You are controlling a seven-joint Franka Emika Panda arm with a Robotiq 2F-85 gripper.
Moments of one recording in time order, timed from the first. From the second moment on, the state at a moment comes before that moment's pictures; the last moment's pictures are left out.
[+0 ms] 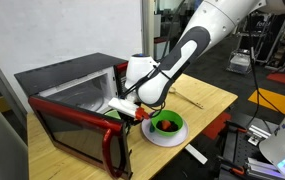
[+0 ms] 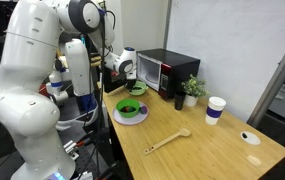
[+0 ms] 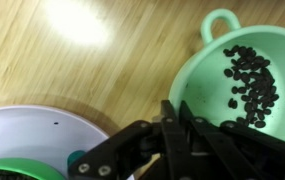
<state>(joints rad) 0.33 0.50 0.09 -2.03 0.19 2.73 1.54</state>
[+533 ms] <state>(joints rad) 0.29 0.39 0.12 -2.16 0.27 2.79 1.48</state>
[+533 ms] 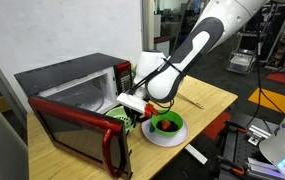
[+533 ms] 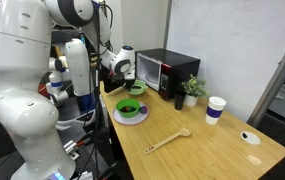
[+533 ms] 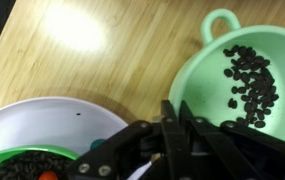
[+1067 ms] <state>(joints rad) 0.28 0.27 0.13 -2.25 0.31 2.79 1.47</state>
